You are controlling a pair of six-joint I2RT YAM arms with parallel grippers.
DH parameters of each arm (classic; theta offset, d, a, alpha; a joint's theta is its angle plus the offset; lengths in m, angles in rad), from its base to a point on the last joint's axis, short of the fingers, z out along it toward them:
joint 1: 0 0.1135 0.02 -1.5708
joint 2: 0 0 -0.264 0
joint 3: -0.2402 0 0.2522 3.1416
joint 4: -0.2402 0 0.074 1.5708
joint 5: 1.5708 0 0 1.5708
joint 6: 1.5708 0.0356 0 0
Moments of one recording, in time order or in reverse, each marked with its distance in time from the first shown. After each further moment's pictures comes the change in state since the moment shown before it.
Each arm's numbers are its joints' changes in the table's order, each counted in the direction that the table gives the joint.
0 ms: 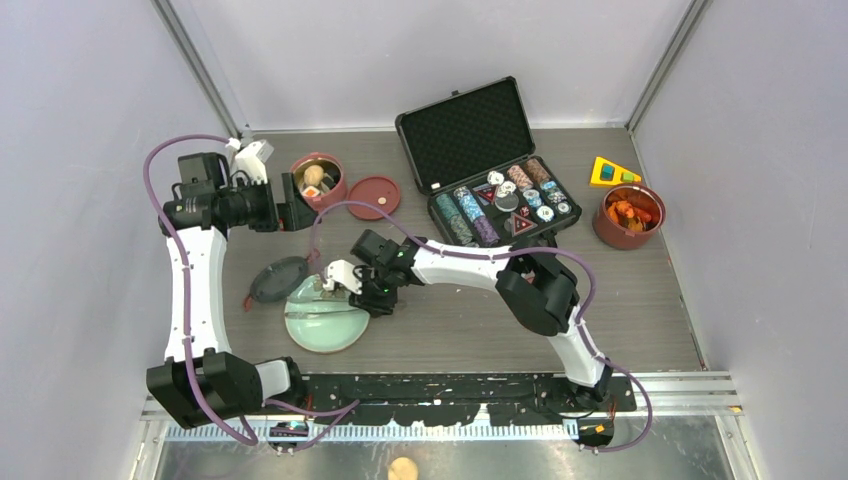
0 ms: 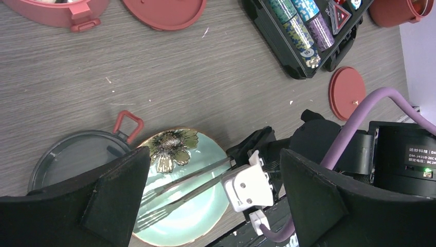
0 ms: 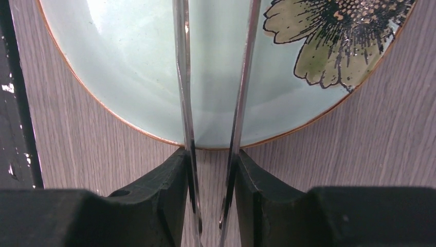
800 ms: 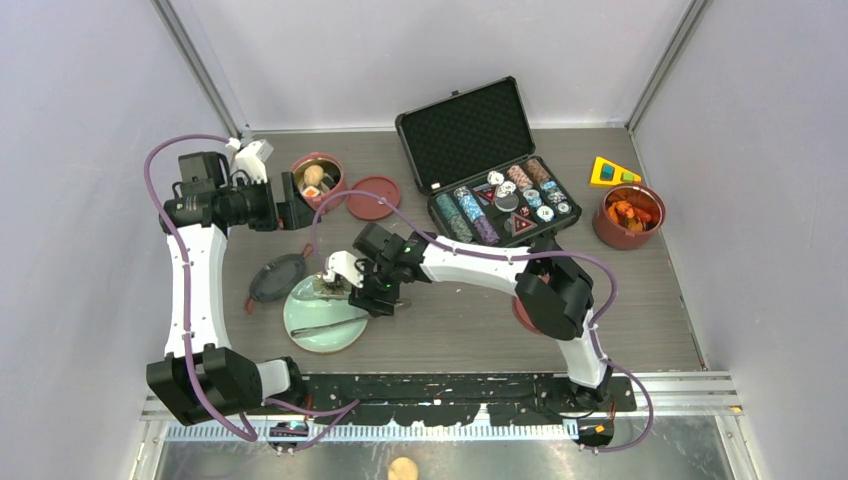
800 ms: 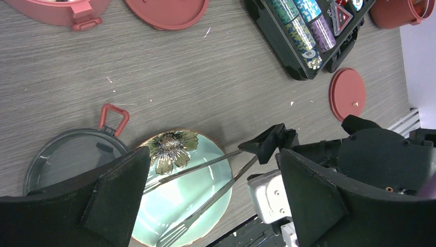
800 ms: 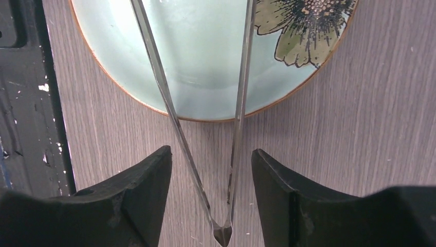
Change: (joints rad) left arm 0.005 0.015 0.000 0.006 0.000 -0.002; right arm 0.004 -0.079 -0.002 -0.035 0.034 0.055
